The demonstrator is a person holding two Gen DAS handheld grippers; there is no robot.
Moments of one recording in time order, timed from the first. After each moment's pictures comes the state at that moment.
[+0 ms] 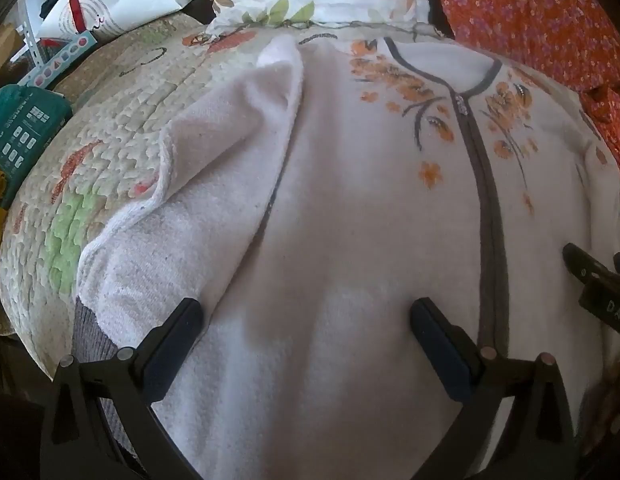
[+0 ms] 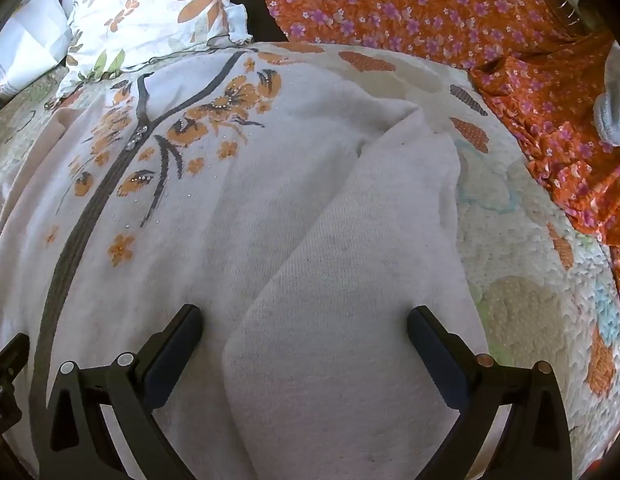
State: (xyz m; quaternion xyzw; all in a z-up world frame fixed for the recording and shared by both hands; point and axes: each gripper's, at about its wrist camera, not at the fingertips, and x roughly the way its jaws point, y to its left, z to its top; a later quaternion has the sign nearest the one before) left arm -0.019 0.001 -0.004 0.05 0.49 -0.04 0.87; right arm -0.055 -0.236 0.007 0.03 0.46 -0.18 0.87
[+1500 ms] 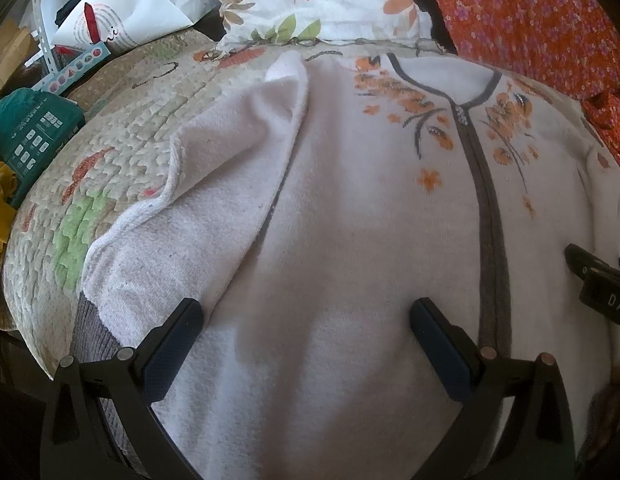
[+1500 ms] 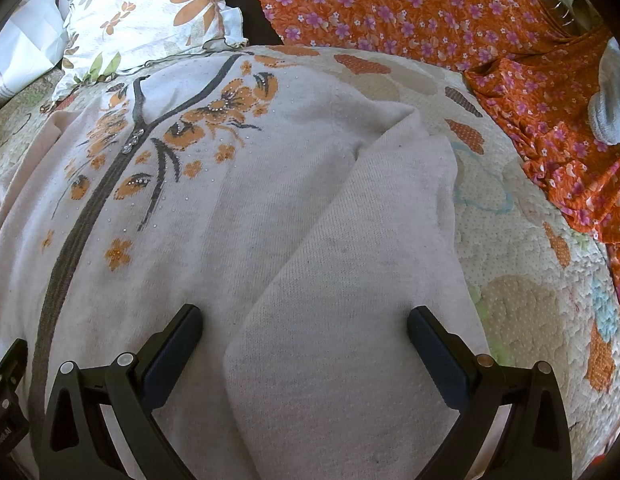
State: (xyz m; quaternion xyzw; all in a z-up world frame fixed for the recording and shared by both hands) left arm -0.031 -0.005 -0.007 0.05 0.45 -0.02 0.89; right arm -0.056 -0.238 0.006 0.03 0.45 -0.18 0.87
